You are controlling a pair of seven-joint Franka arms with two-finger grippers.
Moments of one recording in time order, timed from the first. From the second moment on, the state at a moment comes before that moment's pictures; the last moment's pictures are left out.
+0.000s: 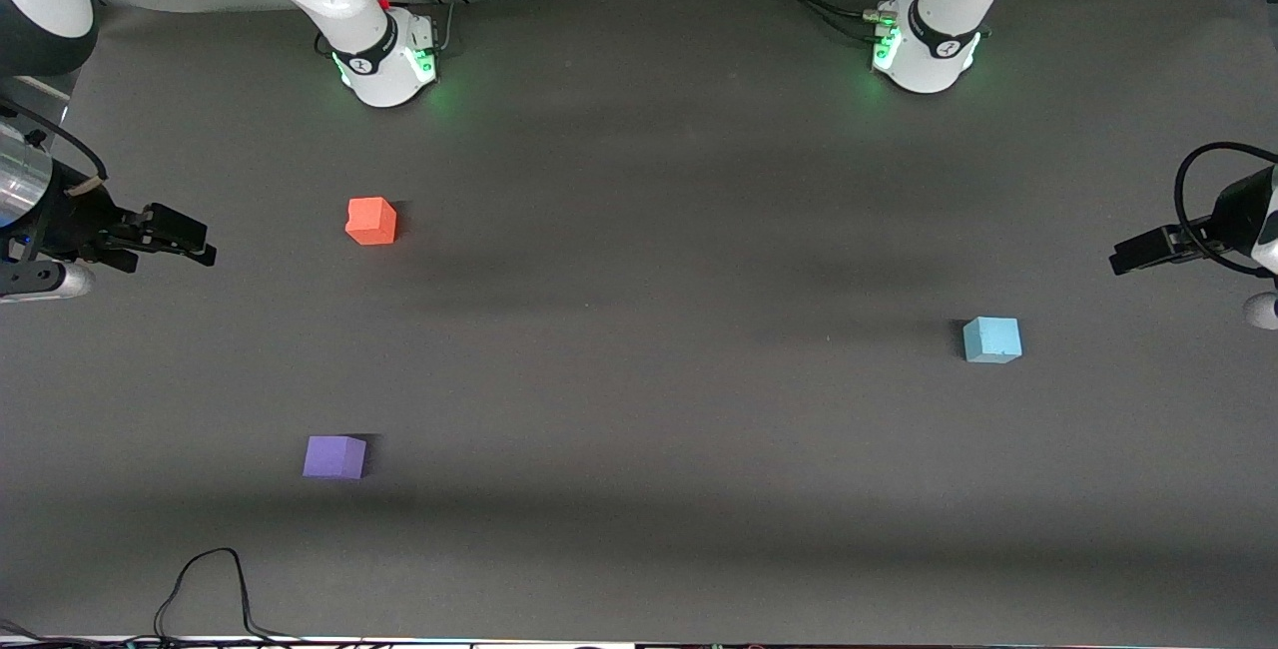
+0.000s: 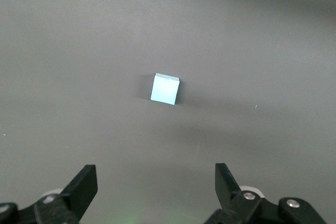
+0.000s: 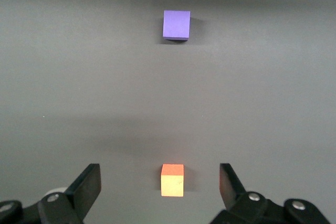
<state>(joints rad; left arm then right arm) 0.00 0.16 0.02 -1.47 0.00 1.52 -0.15 0.01 0.05 -0.02 -1.62 0.04 1.65 -0.03</state>
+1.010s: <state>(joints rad) -0.04 0.18 0.06 -1.49 0.00 1.53 -0.14 0.01 0.05 -0.03 -1.62 0.04 1.67 -0.03</state>
